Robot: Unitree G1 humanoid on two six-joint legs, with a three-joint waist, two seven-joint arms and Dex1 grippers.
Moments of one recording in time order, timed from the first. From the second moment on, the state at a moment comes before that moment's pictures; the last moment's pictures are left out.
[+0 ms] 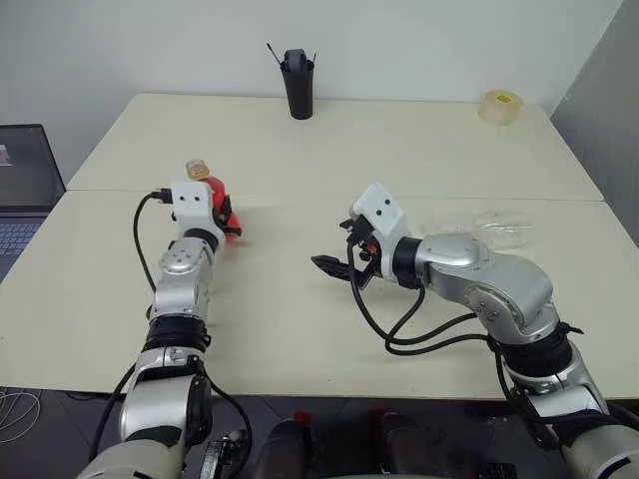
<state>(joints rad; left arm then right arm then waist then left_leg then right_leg) -0.65 0.37 0.22 0.59 -0.12 0.08 -0.15 -0.70 -0.36 0.31 -0.40 0.51 1.06 0.36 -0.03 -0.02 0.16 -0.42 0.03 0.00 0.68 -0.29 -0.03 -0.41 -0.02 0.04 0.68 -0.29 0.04</state>
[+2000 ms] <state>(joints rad) -0.15 0.28 0.25 -0.07 -0.22 0.42 -0.14 -0.67 -0.37 0.12 -0.39 0.48 1.10 0.43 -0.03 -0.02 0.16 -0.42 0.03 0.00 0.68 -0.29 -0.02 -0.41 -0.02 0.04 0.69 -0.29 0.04</state>
